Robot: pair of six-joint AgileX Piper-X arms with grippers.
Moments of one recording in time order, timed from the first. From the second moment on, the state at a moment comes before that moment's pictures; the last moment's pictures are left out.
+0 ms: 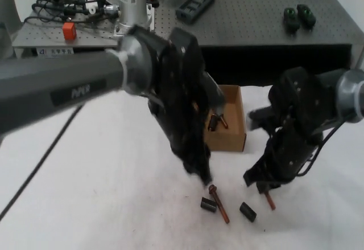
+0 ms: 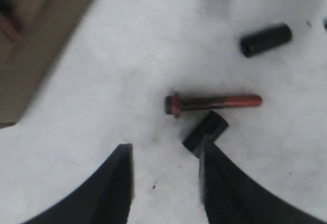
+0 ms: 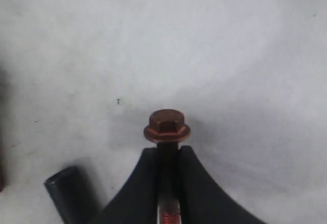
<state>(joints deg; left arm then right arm) -36.4 109.0 -83.8 45.8 15.4 18.3 5.8 91.4 -54.9 40.7 -7.5 -7.6</state>
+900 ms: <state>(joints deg) -45.5 115.9 -79.2 42.6 6.9 54.3 5.6 76.0 -42.9 41.9 -10.5 -6.7</state>
